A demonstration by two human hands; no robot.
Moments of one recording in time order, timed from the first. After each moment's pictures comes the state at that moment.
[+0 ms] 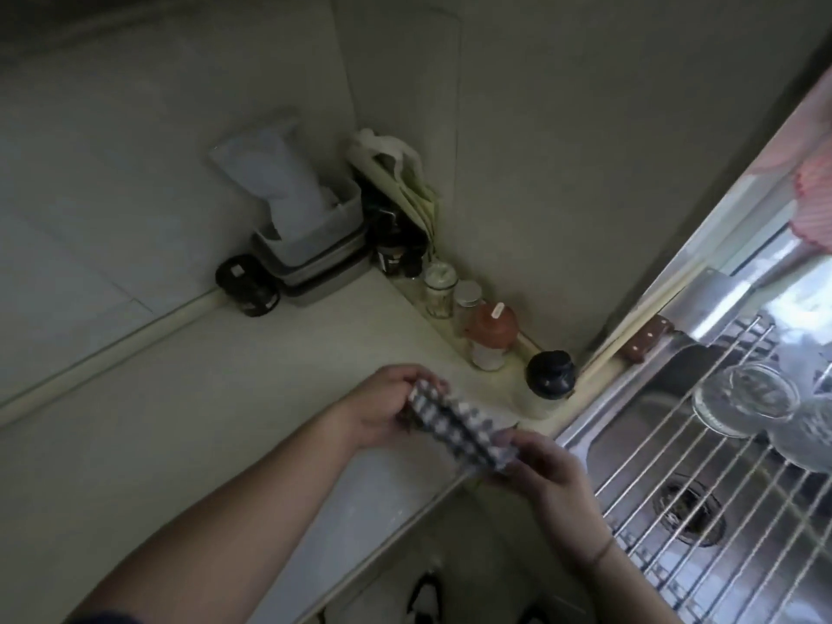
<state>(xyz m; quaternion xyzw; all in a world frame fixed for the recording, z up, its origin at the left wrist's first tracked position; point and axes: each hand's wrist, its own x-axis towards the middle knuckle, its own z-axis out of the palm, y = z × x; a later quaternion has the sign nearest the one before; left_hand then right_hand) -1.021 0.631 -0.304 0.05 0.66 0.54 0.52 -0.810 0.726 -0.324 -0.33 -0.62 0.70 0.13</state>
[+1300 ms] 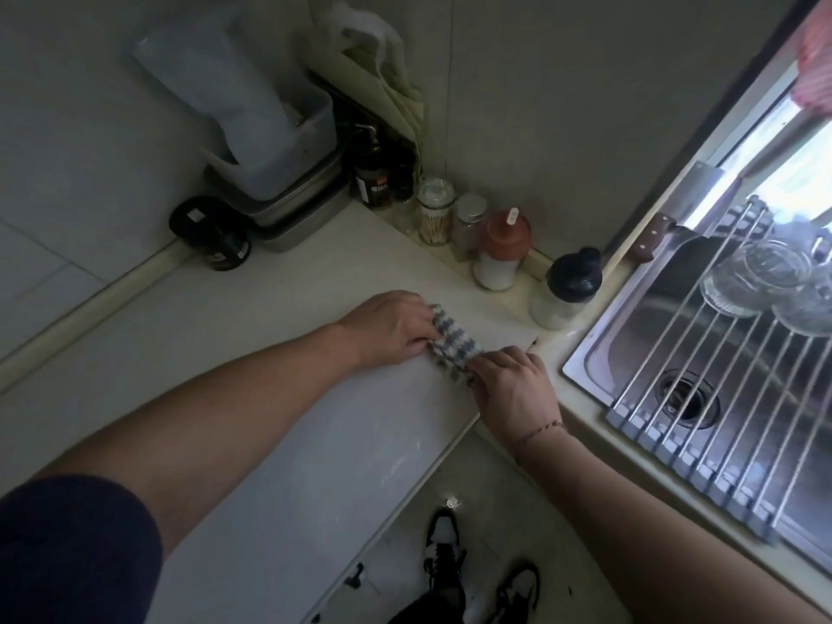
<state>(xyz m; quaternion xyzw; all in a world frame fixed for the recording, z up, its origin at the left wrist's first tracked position) -1.096 0.619 -0.372 0.79 0.60 0.13 0.07 -0.873 0.681 -0.386 -0.28 -0.95 0.10 0.11</state>
